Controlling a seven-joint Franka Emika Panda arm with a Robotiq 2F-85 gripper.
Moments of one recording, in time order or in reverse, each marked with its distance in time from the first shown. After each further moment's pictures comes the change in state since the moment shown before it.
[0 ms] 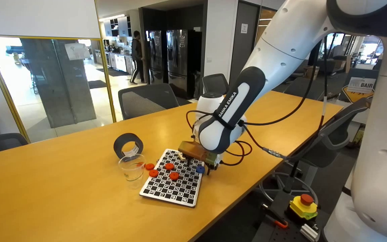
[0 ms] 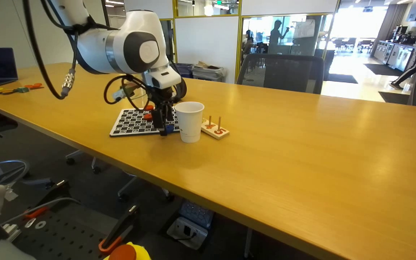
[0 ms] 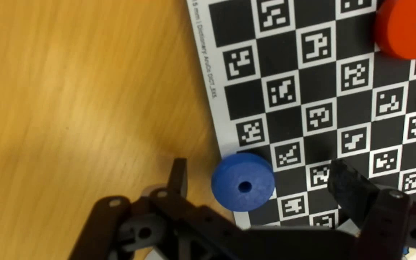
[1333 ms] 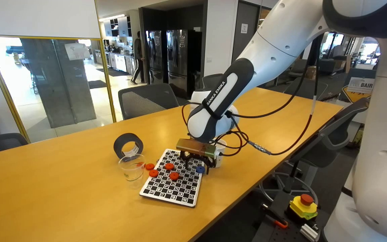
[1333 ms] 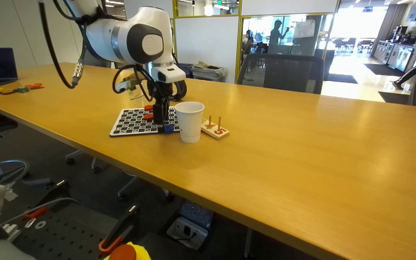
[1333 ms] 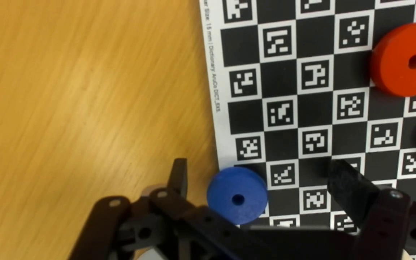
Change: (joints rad) arm 0.029 0.014 -0.008 0.094 0.152 -0.208 -0.219
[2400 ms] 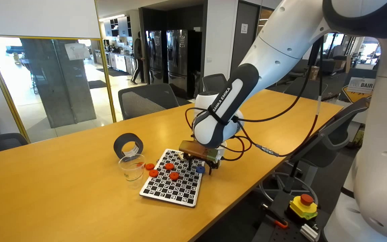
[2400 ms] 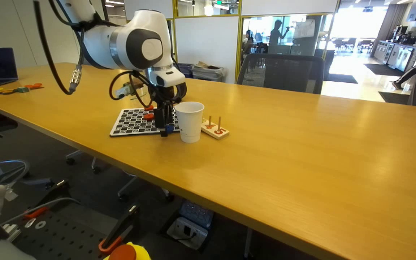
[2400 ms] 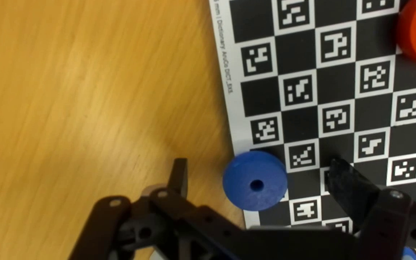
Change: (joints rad) arm 0.043 -0.004 -0.066 -0.051 -0.072 0.098 0.108
